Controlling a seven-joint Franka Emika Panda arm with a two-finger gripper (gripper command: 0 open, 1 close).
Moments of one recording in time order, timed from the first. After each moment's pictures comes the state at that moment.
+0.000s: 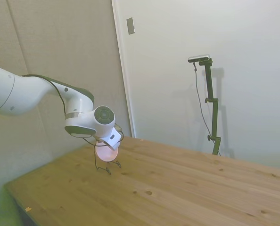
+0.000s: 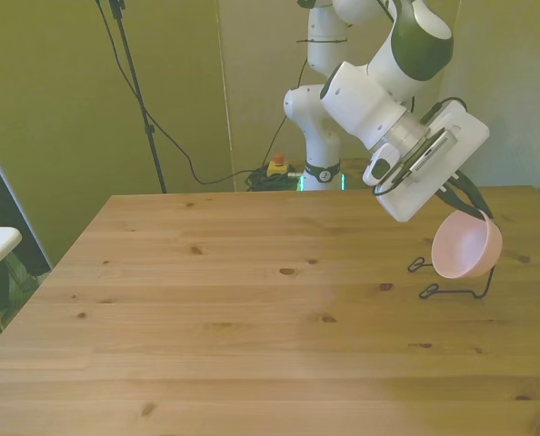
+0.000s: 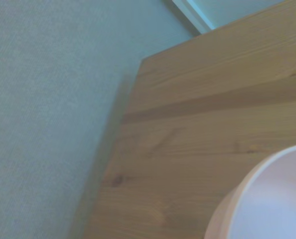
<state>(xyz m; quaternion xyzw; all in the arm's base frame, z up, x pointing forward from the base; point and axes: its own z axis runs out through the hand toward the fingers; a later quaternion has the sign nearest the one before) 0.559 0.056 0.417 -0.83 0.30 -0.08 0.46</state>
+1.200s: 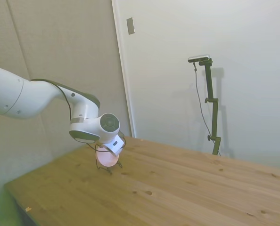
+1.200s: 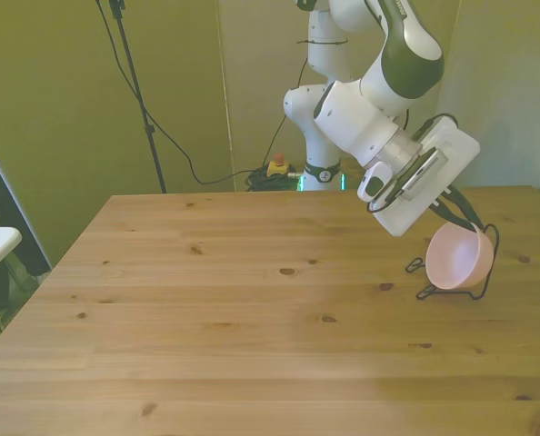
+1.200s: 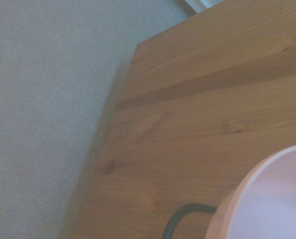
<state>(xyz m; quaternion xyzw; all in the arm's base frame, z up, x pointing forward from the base) 0.561 0.051 0.390 -0.83 0.31 -0.06 0.46</state>
